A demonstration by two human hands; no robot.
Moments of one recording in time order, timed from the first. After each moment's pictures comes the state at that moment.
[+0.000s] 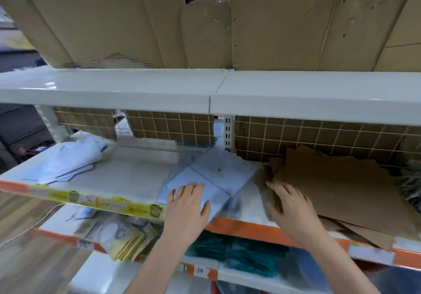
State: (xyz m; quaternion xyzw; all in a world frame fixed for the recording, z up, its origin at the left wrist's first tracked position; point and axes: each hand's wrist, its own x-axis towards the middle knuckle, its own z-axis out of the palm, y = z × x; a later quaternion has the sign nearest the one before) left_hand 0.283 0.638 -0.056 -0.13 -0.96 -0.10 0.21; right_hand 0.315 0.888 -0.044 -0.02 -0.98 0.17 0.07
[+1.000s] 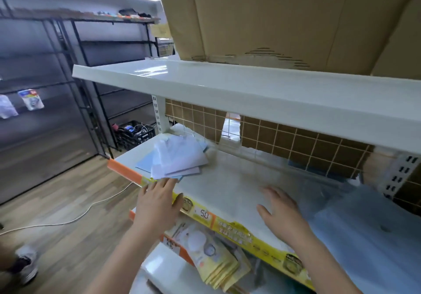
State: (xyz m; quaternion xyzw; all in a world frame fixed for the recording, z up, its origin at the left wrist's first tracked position) left_hand 0.185 0.246 -0.061 0.10 -0.98 -0.03 0.17; right_hand 0.124 0.527 -0.067 0.15 -0.97 0.20 0.01
